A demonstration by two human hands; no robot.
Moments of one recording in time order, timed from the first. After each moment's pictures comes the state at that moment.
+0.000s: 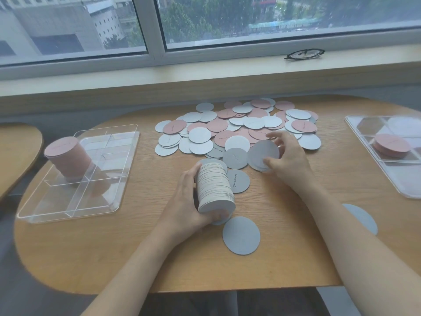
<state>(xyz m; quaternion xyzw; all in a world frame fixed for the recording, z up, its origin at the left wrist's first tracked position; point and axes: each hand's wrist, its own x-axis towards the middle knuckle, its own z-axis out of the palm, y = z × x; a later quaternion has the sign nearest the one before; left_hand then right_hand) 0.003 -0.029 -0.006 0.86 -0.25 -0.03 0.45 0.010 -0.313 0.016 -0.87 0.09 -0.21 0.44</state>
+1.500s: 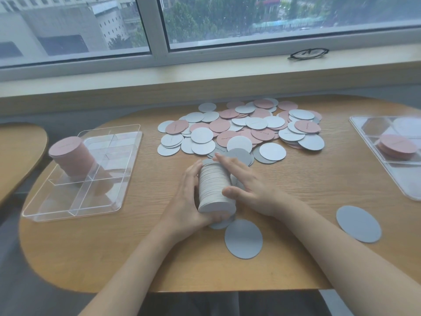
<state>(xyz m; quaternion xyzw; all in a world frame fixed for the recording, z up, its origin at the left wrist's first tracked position) 0.004 -0.029 -0.001 0.84 -0.25 -0.06 0.47 -0.007 -0.248 0.013 -0.90 -0.20 0.00 0.38</state>
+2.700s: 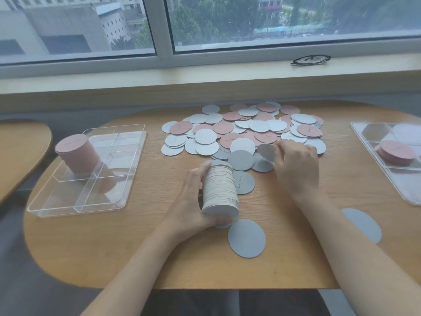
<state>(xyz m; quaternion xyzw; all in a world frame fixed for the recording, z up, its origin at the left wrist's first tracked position) 0.002 -0.028 -0.002 0.83 -0.27 -0.04 0.48 0.015 -0.302 0.010 -0.92 0.09 -0.35 0.15</state>
